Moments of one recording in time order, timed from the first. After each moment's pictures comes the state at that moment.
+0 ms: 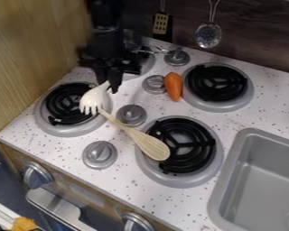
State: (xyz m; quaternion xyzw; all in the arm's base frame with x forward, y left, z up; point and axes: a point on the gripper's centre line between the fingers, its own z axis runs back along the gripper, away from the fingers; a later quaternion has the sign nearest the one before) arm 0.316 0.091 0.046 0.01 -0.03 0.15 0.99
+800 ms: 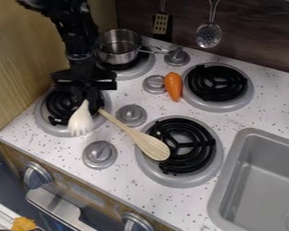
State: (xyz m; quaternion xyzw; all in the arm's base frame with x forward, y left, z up) arm 0.298 0.127 0.018 0.04 -0.07 0.24 0.97
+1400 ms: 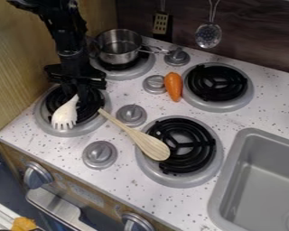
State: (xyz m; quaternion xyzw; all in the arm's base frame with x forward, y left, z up) arm 0.304 0.145 0.016 0.05 -0.07 0.15 0.98
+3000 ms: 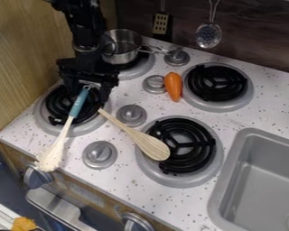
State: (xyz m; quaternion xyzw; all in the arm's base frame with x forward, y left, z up) arm 0.319 0.127 0.025 0.08 -0.07 0.16 0.98
